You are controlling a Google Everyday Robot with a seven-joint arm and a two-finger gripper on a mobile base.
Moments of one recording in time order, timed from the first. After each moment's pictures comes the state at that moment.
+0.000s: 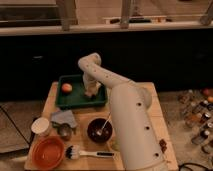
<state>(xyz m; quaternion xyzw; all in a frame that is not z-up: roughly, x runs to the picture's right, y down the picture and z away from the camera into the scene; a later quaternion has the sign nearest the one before) -0.104 0.011 0.978 -0.26 -0.18 -0.40 0.86</state>
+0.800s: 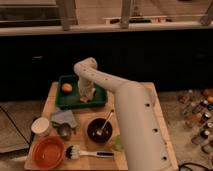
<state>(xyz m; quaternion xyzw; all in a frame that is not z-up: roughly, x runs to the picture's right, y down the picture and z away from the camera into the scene) -0.114 0.057 0.947 -0.26 -0.23 -0.44 0.83</state>
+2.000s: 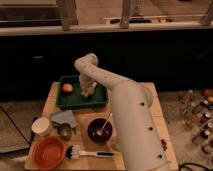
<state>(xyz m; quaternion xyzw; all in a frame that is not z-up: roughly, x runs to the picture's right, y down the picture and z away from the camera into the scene) -0.119 0.016 0.959 -0.23 -0.20 -0.44 0.85</state>
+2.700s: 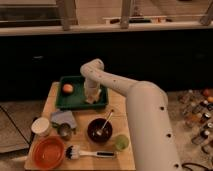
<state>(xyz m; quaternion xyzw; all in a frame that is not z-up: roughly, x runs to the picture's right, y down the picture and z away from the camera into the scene) -0.070 0.056 0.939 -0.27 -0.20 -0.43 0.84</state>
